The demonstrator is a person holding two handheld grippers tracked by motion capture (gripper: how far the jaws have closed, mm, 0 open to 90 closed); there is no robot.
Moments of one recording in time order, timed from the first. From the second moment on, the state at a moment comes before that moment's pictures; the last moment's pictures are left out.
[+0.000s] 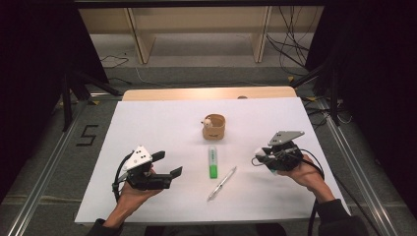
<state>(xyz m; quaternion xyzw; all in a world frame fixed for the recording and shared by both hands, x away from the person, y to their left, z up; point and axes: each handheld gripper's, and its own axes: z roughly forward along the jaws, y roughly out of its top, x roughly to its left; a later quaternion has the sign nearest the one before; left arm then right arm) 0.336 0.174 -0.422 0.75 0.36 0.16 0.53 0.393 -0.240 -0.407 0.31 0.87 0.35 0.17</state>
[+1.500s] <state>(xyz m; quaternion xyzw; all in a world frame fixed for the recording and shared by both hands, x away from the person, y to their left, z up) 0.338 0.181 -0.424 0.73 0.38 0.17 0.54 0.477 -0.164 -0.375 0.39 0.75 0.50 0.20</state>
